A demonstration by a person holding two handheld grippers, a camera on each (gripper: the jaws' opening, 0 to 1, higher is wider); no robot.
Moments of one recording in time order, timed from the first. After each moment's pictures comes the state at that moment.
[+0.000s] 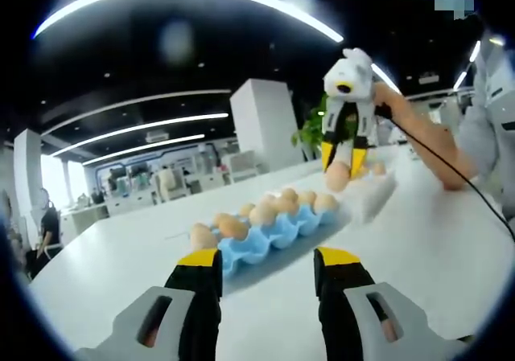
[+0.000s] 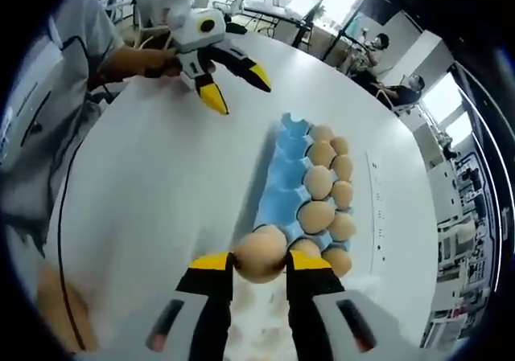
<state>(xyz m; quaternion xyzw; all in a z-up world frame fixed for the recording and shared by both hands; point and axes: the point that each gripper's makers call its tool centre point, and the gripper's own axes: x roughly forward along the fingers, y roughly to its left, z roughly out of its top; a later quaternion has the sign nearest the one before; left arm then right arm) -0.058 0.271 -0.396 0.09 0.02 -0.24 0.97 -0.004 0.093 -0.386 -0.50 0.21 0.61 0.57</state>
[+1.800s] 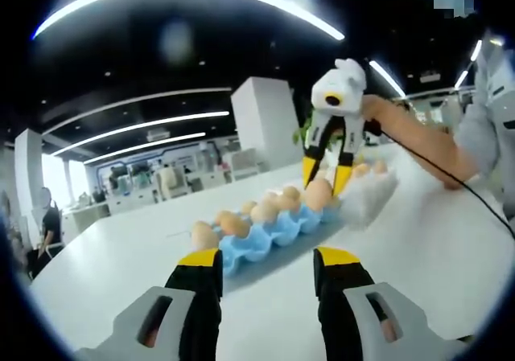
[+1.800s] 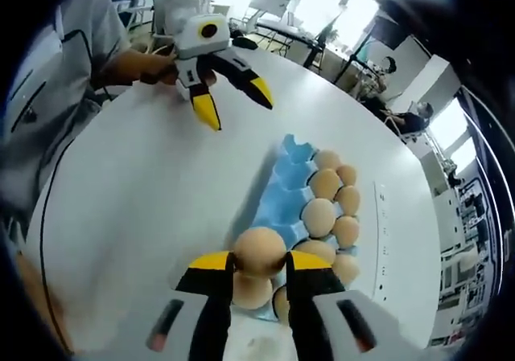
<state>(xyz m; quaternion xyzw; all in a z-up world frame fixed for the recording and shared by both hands) -0.058 0.273 -0.398 0.10 0.03 -0.23 0.97 0.004 0.139 -0.408 -0.48 0.16 0.66 0.56</state>
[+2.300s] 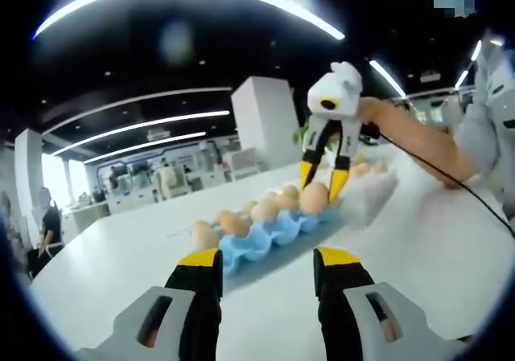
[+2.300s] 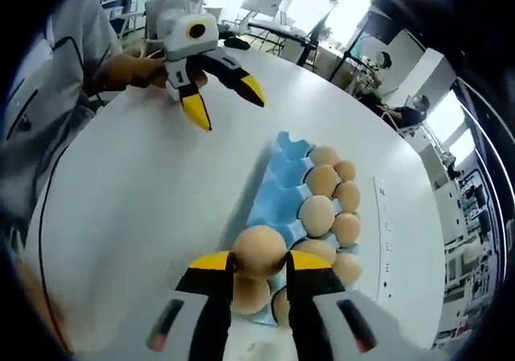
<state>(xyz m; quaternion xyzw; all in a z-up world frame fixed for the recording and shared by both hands) -0.057 0.273 -0.399 0.10 0.03 -0.23 0.97 0.005 0.141 -0.414 -0.46 0.17 0.66 0.57</state>
